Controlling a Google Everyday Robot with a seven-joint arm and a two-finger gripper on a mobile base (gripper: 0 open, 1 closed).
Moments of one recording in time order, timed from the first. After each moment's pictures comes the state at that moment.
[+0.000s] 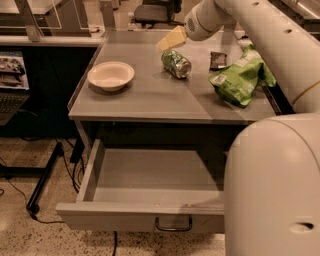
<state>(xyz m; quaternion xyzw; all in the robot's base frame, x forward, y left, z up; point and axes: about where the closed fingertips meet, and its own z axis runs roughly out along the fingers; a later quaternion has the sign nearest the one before) 0.814 -0.087 0.927 -0.26 0.88 0.11 0.38</state>
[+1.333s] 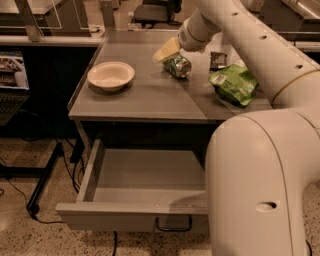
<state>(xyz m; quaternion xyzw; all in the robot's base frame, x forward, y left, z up) 0.826 -0.079 0.879 -0.22 0.91 0.10 0.32</state>
